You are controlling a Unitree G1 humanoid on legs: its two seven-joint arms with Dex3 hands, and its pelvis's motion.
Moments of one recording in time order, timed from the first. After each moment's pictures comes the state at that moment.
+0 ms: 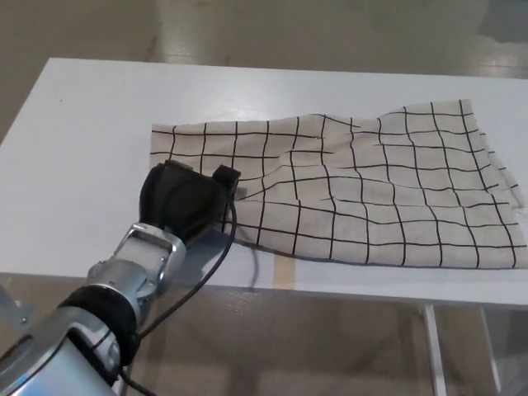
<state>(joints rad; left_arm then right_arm) -0.86 0.28 -0.75 1.24 0.91 -0.09 0.55 0.42 -0.06 -0.15 0.55 -0.01 -0.59 -0.04</state>
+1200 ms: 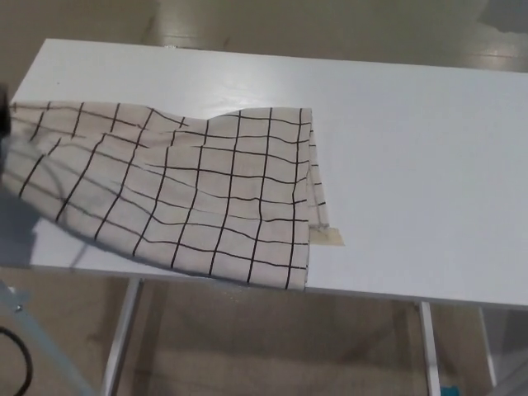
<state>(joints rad) -0.96 0.76 -0.50 1.24 0.81 -0.28 0.62 0.41 -0.07 -0.14 0.54 -0.03 -0.58 -0.04</state>
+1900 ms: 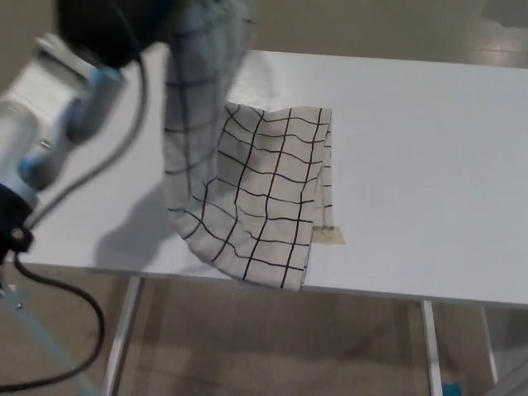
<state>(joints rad) -0.99 0.64 -0.56 0.46 0.89 -0.31 0.69 0.40 -0.06 -0.14 0.53 -0.03 -0.58 -0.06</state>
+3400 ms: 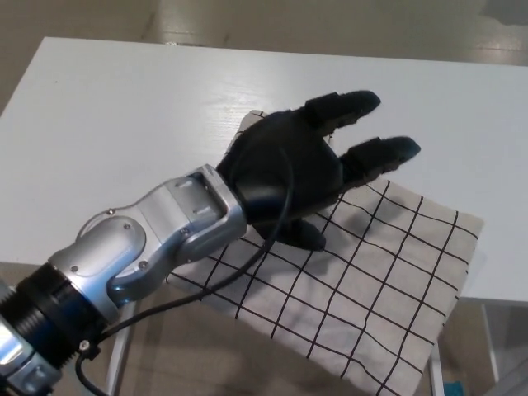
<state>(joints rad) -0.78 0.53 -0.70 0.13 0.82 -0.25 -0.02 0.40 -0.07 -0.12 0.55 -0.03 -0.58 -0.06</state>
